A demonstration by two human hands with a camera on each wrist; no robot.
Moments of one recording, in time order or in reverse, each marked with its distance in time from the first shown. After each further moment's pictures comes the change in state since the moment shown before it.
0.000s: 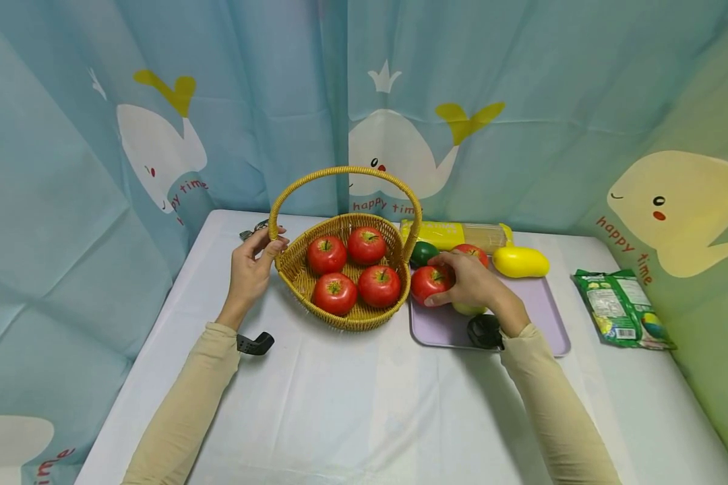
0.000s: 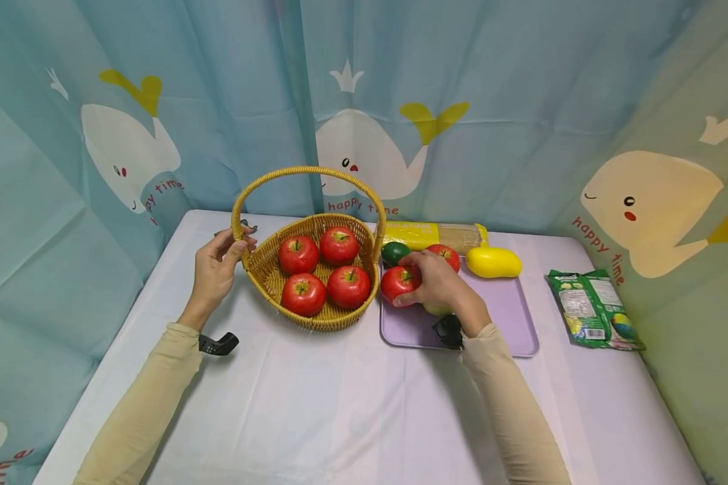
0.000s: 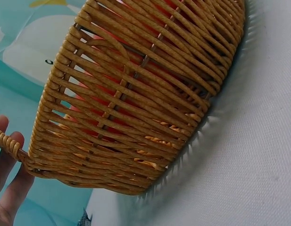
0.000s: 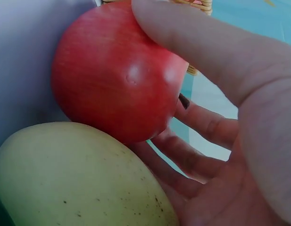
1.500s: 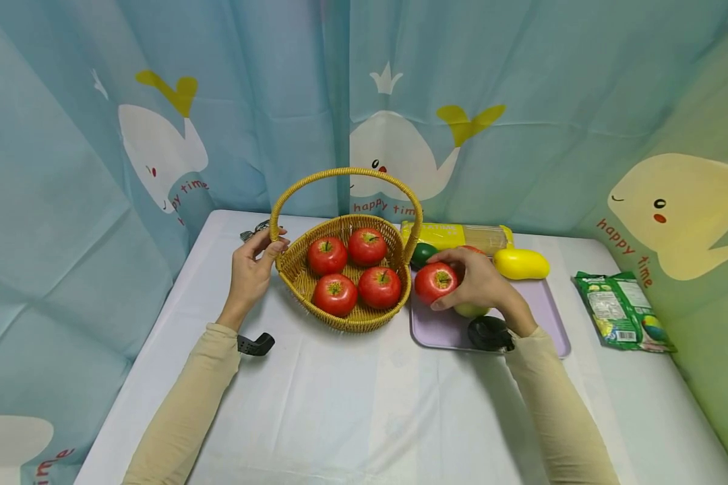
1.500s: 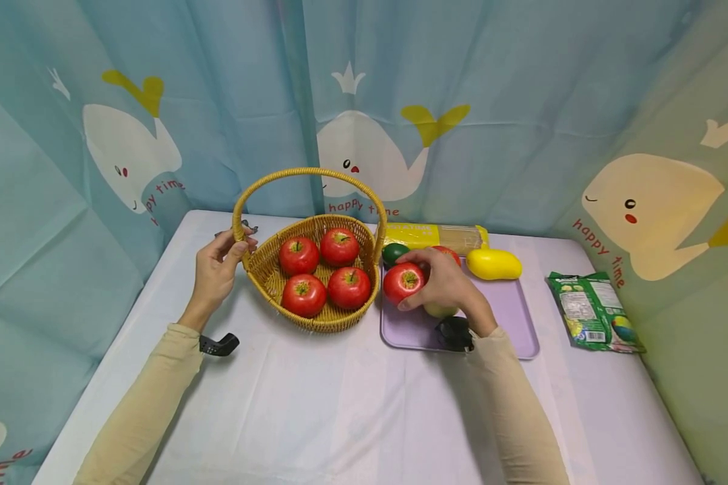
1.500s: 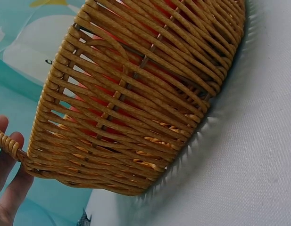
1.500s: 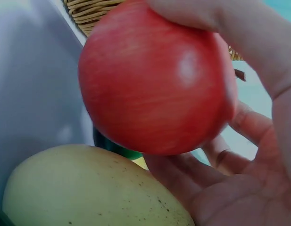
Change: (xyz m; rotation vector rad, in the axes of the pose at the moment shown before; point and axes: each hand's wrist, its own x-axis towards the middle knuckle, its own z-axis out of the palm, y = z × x) left_hand 0.000 -0.001 0.000 -0.006 0.004 0.007; right_hand -0.003 0.009 -0.004 0.170 0.096 -0.023
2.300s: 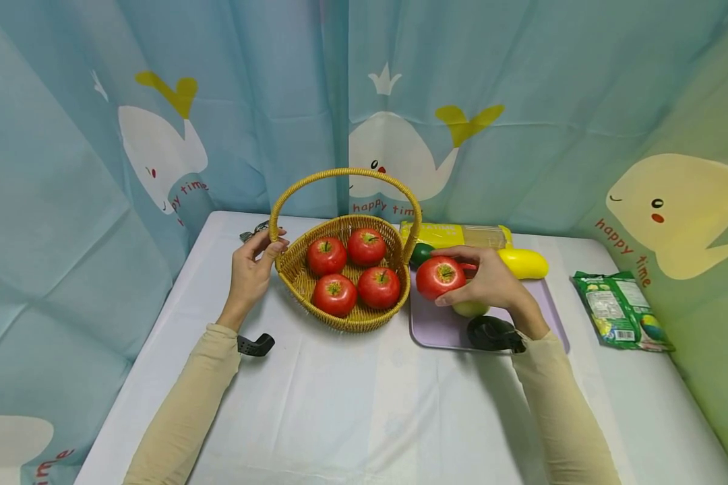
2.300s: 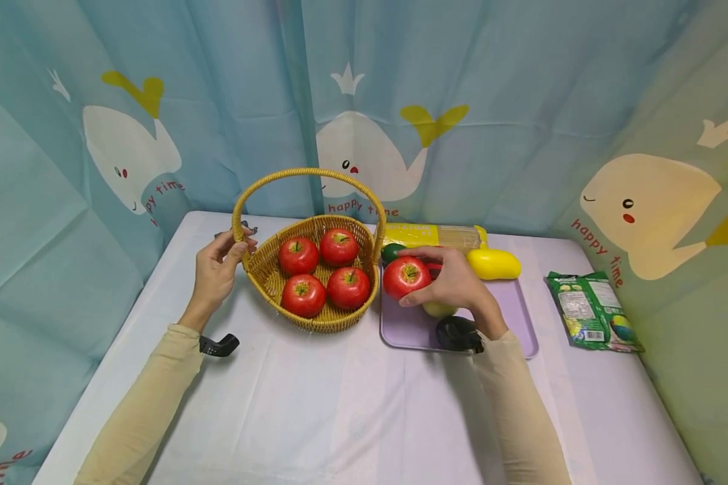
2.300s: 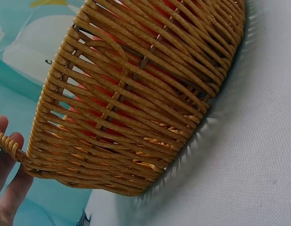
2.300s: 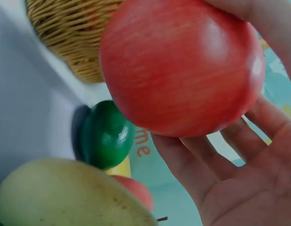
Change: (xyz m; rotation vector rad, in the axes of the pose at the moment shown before) left_hand -0.001 0.002 0.000 0.004 -0.002 -0.002; right_hand -0.012 -0.003 -0.013 0.300 0.021 -0.030
